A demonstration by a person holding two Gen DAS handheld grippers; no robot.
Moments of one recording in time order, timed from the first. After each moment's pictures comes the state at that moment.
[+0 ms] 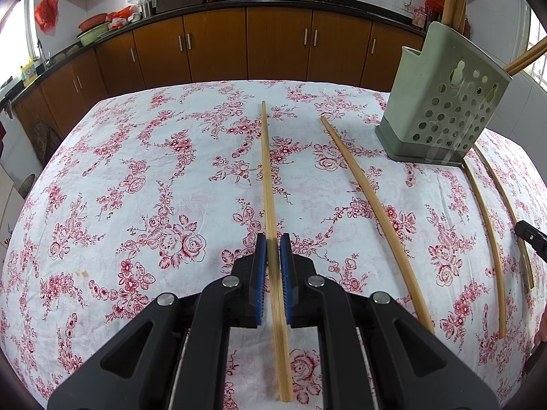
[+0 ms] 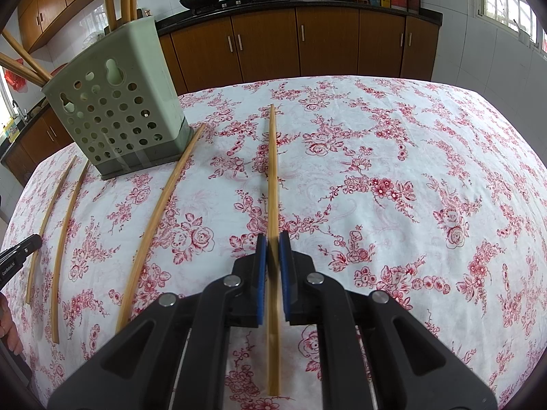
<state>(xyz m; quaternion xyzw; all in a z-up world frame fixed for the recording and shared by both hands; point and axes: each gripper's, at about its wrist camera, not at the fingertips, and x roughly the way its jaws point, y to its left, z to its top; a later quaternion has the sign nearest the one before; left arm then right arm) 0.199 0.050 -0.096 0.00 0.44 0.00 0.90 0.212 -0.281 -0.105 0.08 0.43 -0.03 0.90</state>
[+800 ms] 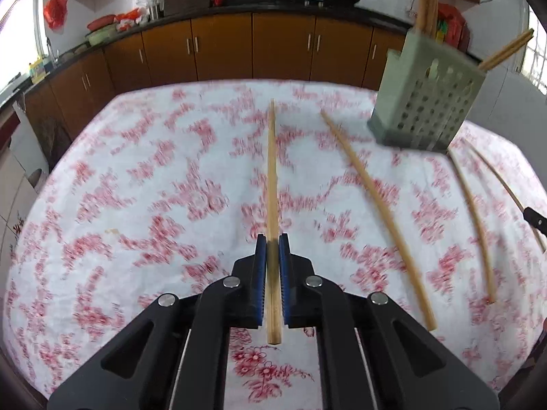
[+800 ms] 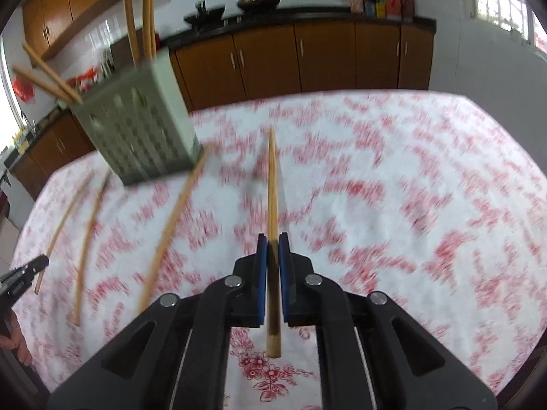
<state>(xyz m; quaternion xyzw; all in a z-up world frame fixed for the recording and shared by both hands) 0.151 0.057 -0.076 -0.01 0.42 0.00 0.91 0.165 -0.291 -0.066 0.10 0.38 -0.02 0.92</state>
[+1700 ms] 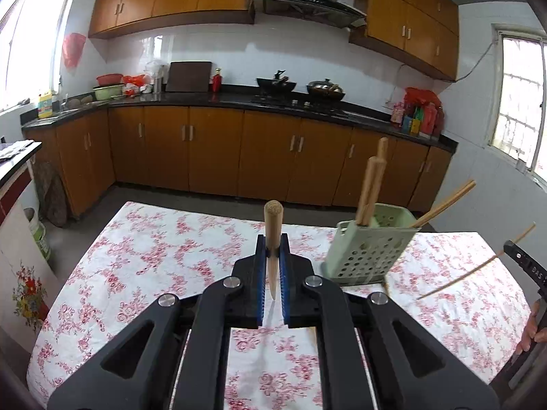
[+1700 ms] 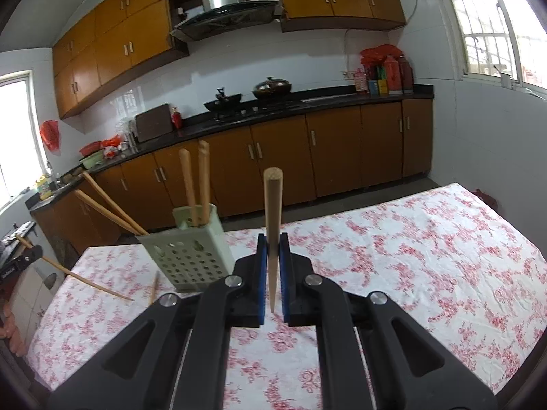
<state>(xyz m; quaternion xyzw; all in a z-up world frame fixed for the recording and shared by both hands) 0.133 0.062 0.072 -0.06 0.25 -0.03 0.97 0.141 -0.305 0.065 0.11 0.23 0.00 0.97</state>
